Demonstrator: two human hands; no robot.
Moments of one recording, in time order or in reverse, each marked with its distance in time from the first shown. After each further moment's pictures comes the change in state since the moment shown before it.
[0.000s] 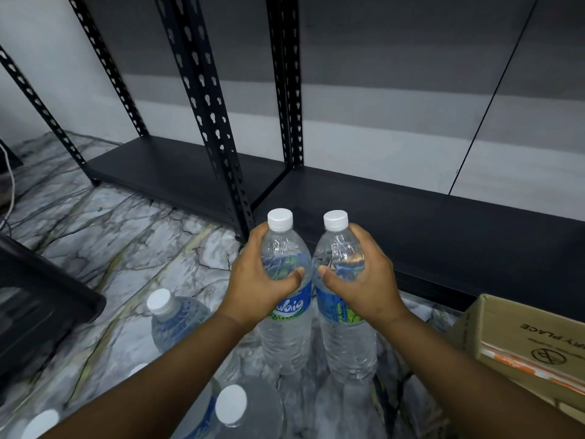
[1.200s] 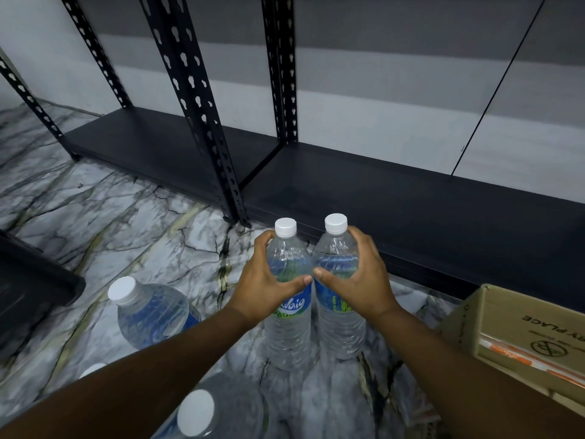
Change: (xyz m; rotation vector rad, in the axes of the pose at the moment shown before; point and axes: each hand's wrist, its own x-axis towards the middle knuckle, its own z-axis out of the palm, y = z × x) left_hand 0.009 -0.075 0.042 0.035 -0.127 -0.134; right_hand -0.002 0.069 0.004 -0.098 -0.082 0.097
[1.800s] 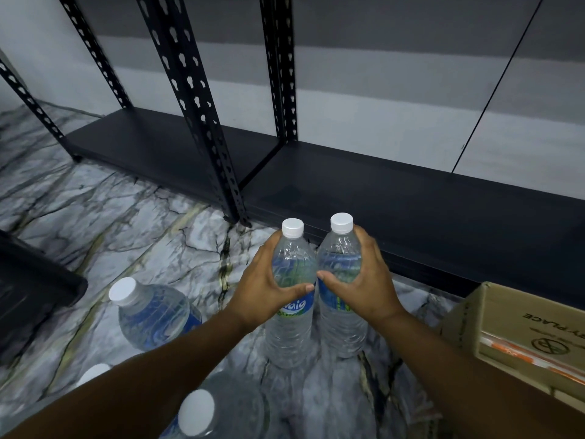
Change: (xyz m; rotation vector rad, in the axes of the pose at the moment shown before) left_hand 0.000 -0.004 -0.002 0.074 -0.059 0.061; right_hand -0.005 0.010 0.001 -0.006 0.045 -0.061
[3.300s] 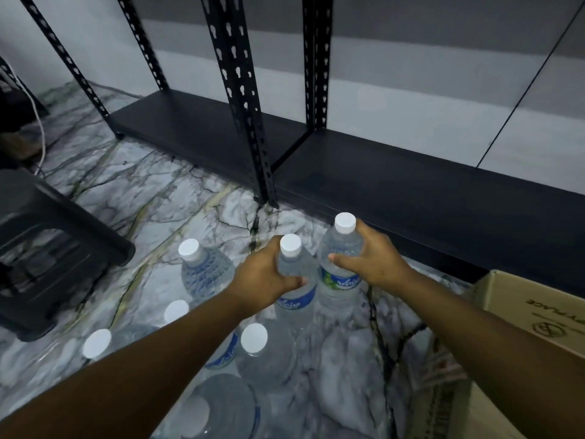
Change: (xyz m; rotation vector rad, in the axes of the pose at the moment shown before) left_hand -0.057 0.040 -0.055 0.263 -0.079 -0.218; right_hand 0.007 -0.057 -0.008 0.006 -0.406 0.142
